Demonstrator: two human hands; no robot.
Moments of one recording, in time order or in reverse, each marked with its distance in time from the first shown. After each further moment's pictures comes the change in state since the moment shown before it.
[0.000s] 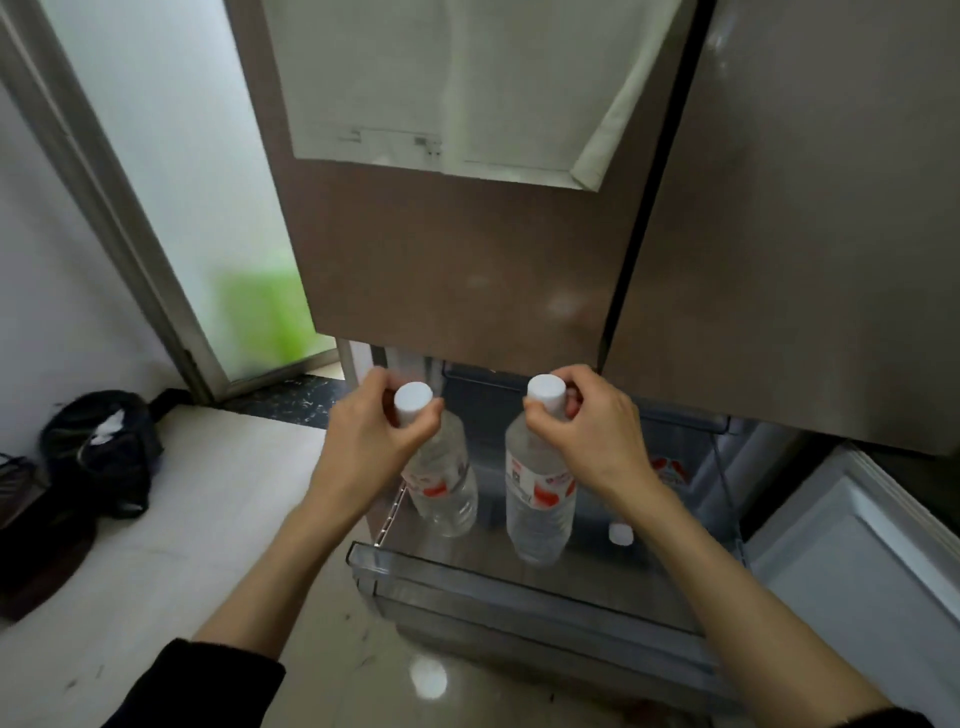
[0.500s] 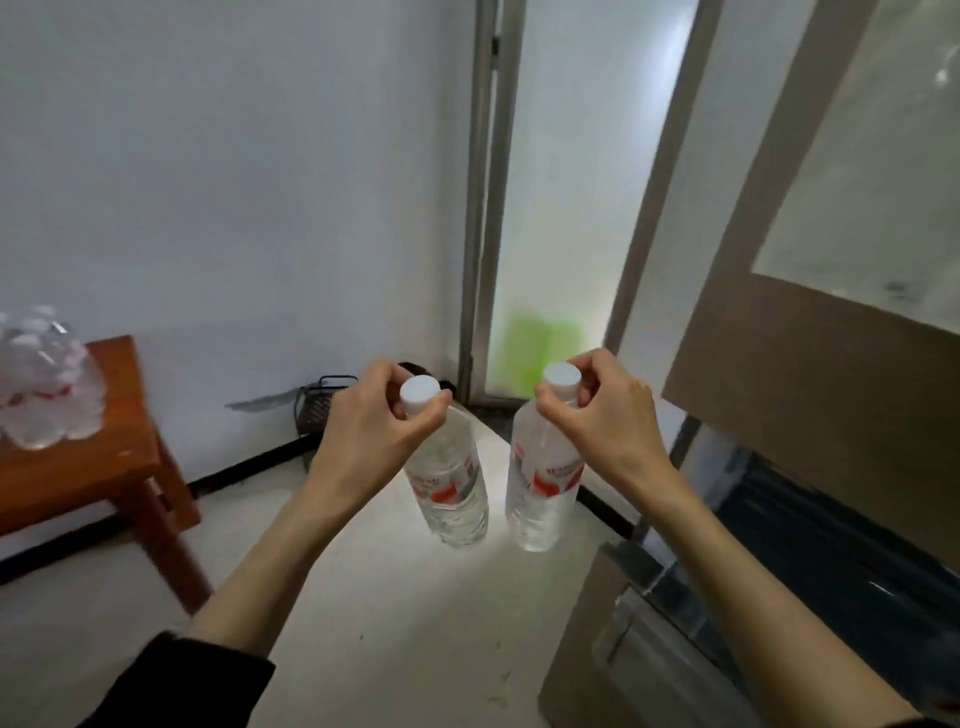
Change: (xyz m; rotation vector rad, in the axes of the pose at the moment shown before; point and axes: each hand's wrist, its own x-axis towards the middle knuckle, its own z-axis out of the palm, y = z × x) left_hand -0.102 -0.047 -0.254 0.202 0.489 -0.270; right_hand -0.036 -0.237 0.122 0.275 -0.334 -0.488
